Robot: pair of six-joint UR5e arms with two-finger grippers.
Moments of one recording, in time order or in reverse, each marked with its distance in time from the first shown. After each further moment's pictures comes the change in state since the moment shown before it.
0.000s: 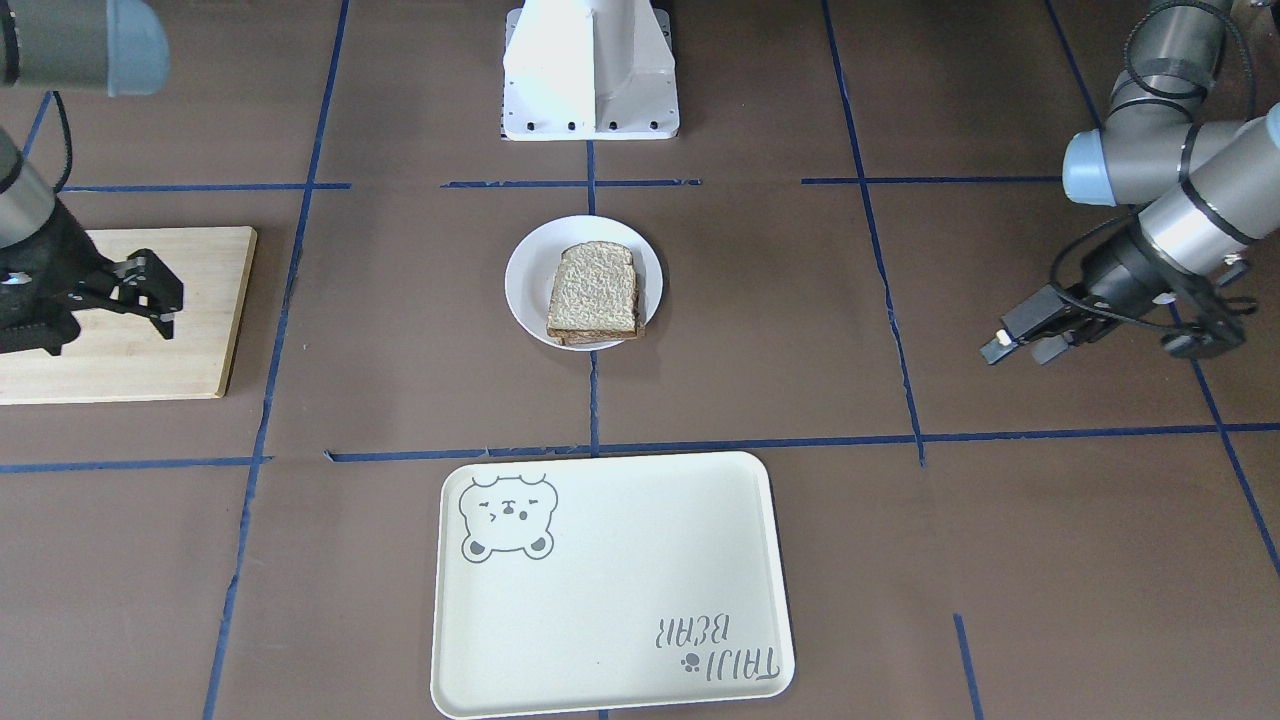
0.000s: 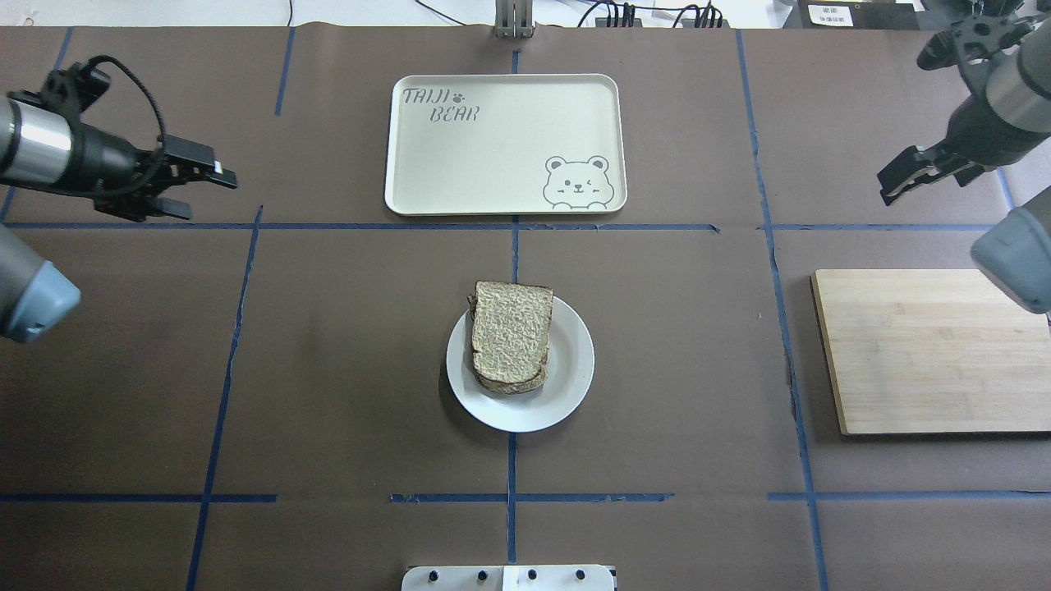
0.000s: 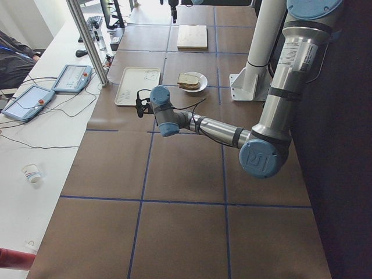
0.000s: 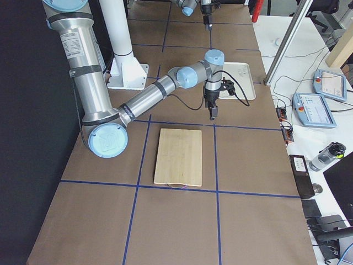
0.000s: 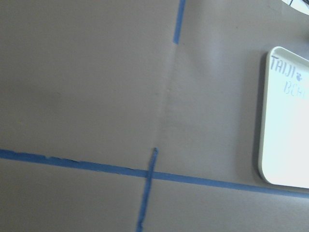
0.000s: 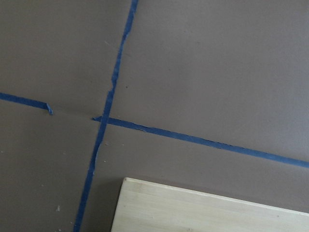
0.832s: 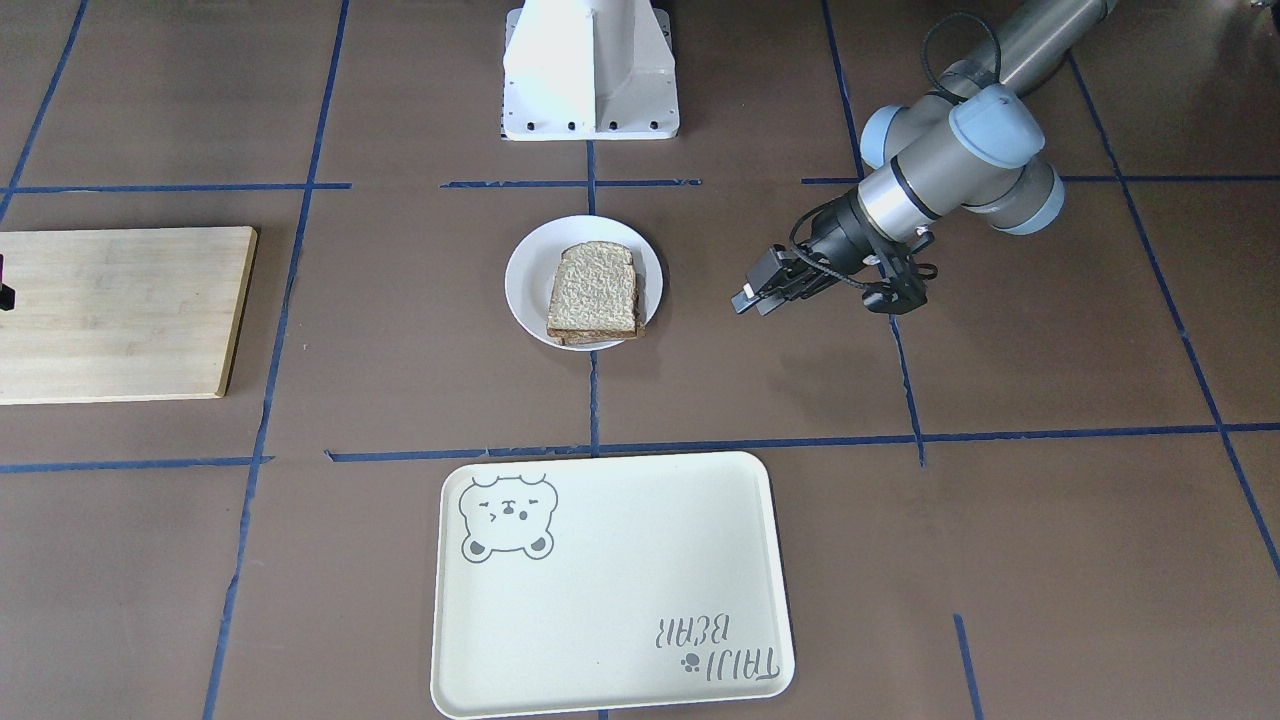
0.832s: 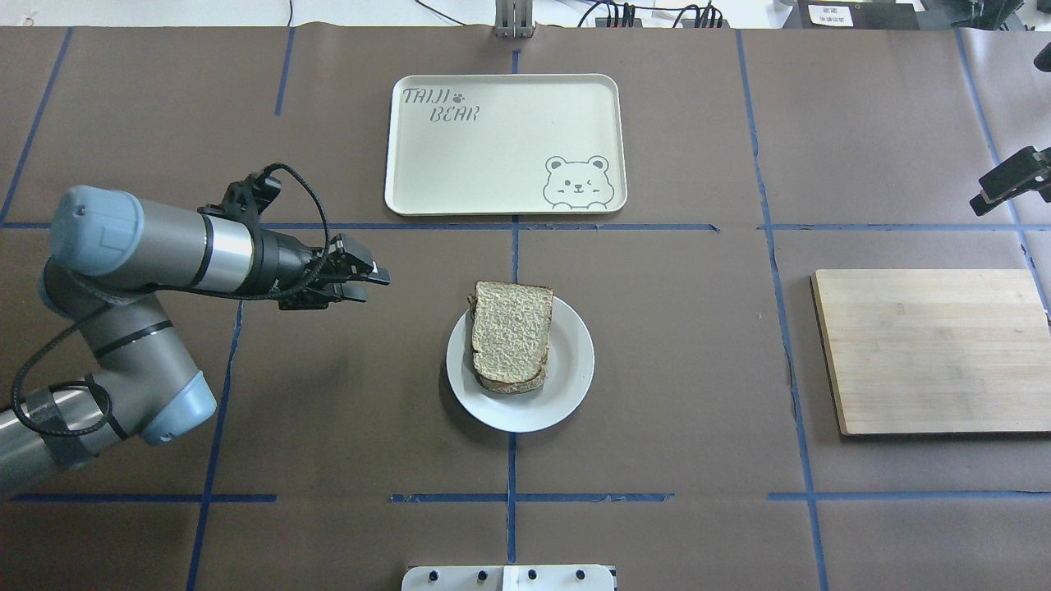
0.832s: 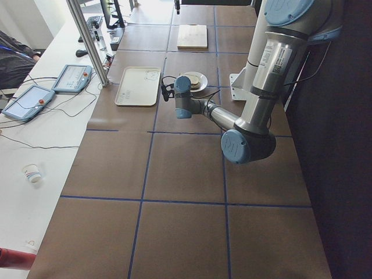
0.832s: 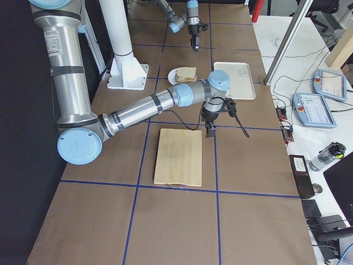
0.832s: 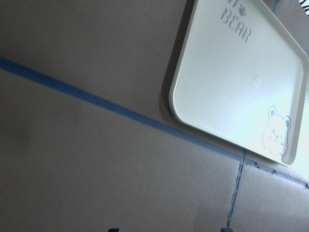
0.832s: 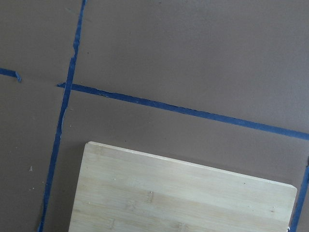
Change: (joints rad) left arm 0.322 -0.088 -0.017 -0.122 0.220 -0.271; right arm 0.151 -0.089 -0.056 0.000 0.180 -0.199
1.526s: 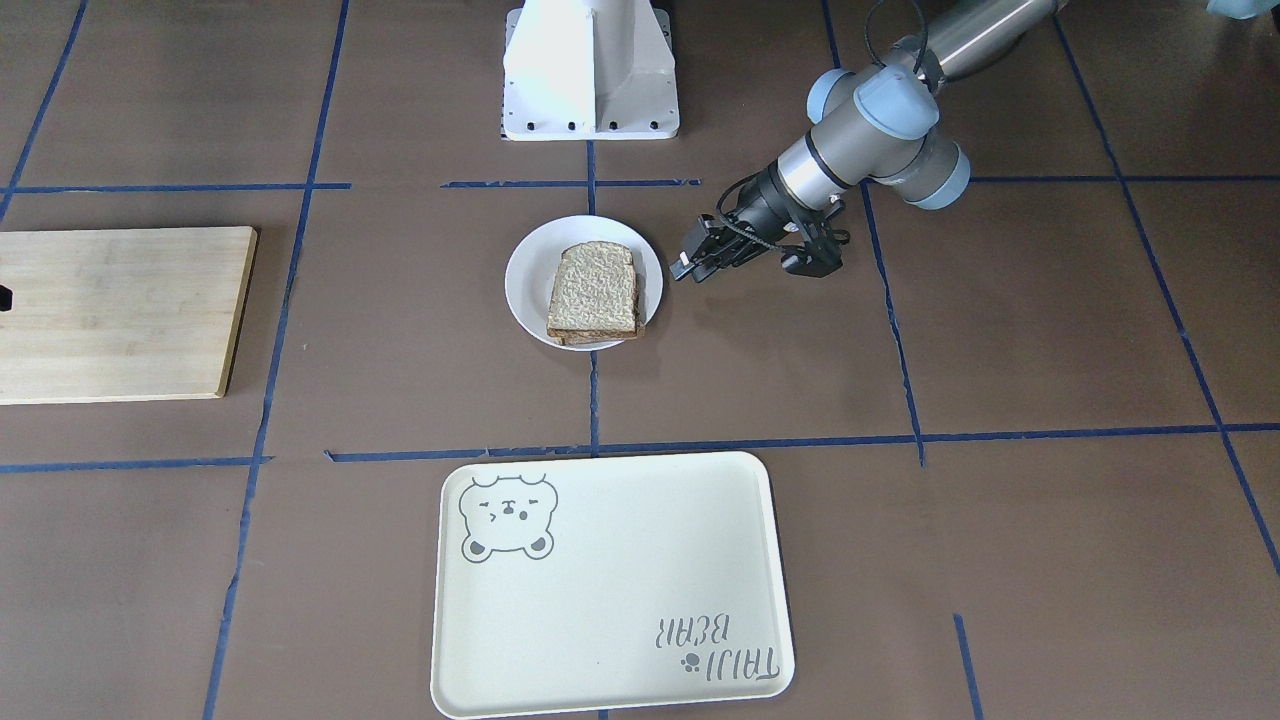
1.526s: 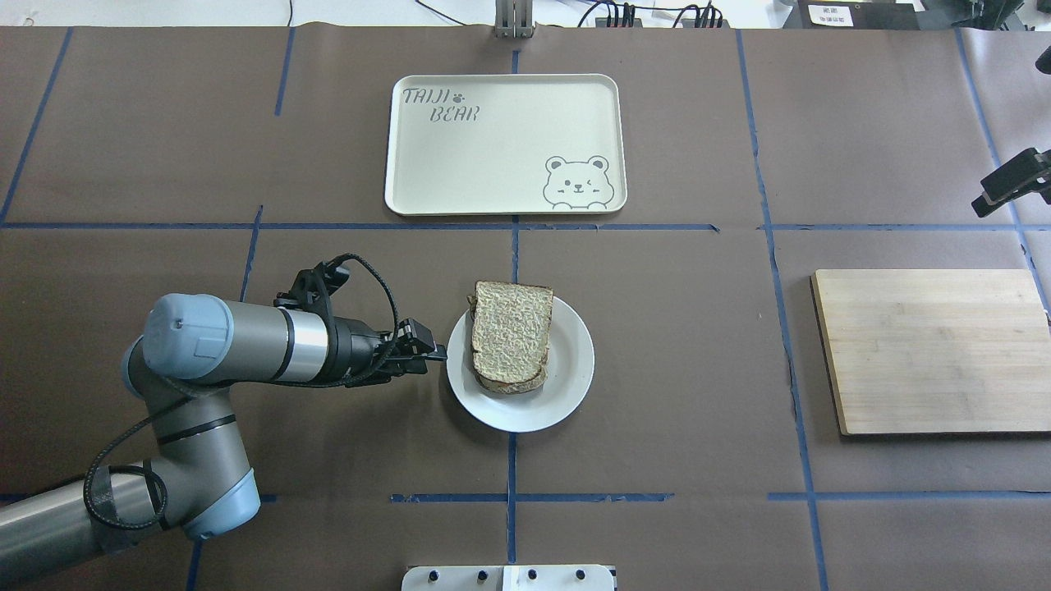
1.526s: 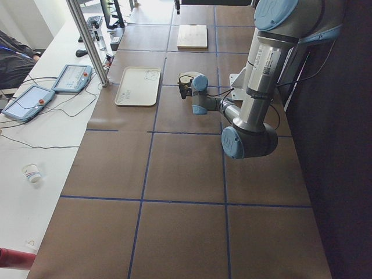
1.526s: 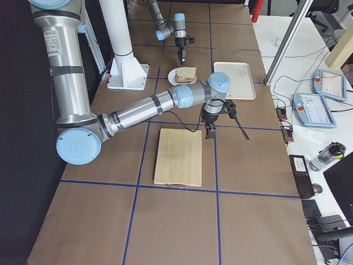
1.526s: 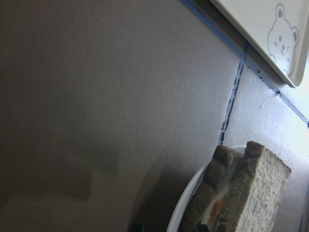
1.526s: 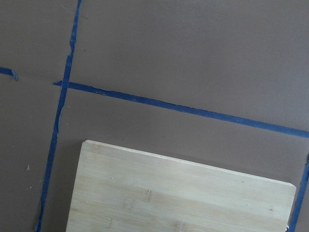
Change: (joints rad) left arm 0.194 -0.021 0.002 0.007 0.164 -0.039; right arm 0.001 -0.001 -0.008 0.000 0.002 -0.003
